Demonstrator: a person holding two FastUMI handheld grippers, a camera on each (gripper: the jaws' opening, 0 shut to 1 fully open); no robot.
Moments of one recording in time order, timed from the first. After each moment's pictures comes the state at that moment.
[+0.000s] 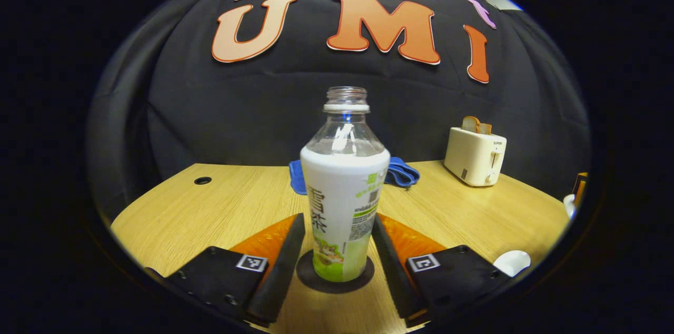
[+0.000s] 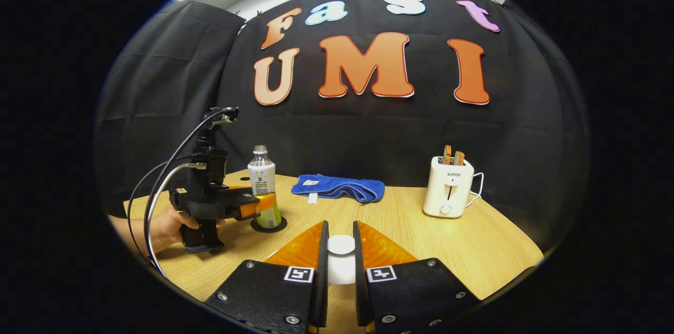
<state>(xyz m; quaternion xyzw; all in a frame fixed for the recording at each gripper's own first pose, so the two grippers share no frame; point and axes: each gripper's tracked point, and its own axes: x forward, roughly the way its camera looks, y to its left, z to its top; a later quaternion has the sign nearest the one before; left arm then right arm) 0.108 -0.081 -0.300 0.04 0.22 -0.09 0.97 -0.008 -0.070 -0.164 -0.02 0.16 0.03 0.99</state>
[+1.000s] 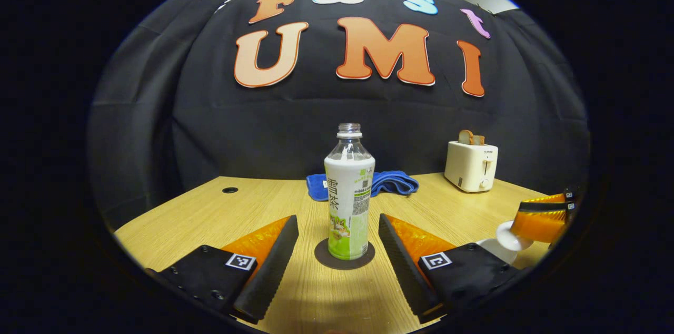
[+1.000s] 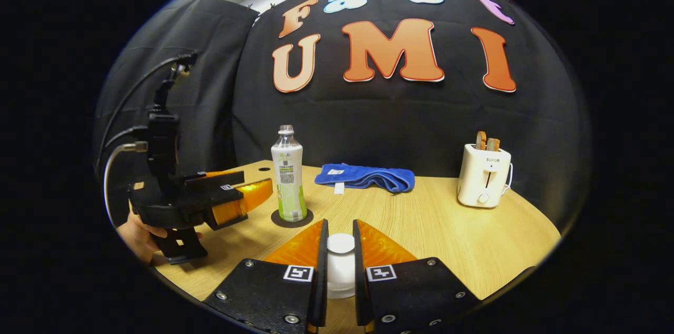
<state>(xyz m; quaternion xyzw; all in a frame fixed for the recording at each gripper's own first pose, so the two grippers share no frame) 0.042 -0.059 -0.248 0.04 0.15 -0.06 0.99 0.009 -0.013 -0.217 -0.02 0.19 0.08 0.98</state>
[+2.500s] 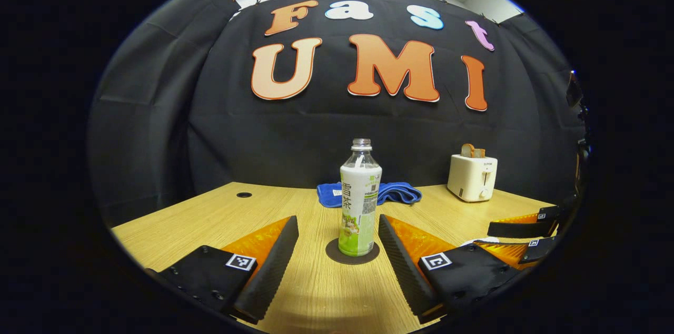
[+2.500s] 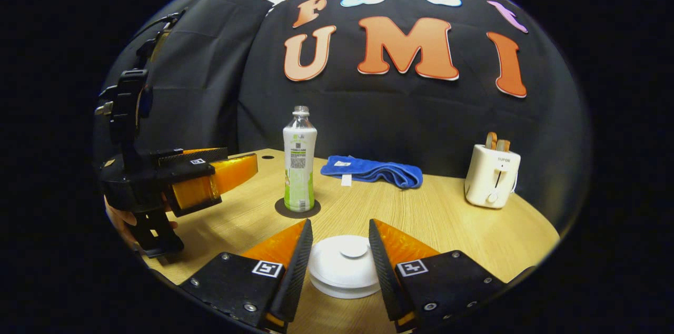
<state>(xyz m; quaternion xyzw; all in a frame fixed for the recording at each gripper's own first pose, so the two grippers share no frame) 0.010 -0.039 -0.226 0.03 0.11 -0.04 0.99 0.008 0.013 -0.224 -0.06 0.17 0.09 0.98</state>
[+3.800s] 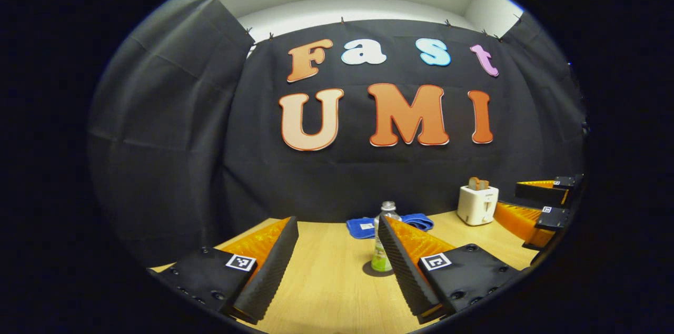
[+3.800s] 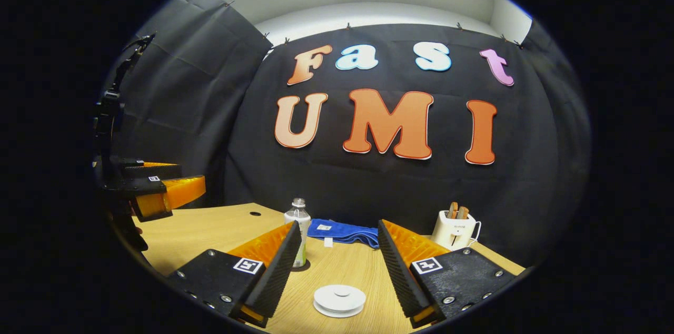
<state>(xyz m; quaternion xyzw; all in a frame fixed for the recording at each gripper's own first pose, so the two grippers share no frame) -0.058 0.028 -0.078 0.07 0.03 0.02 1.00 -0.017 0.022 -0.073 -0.07 0.02 0.03 1.00</state>
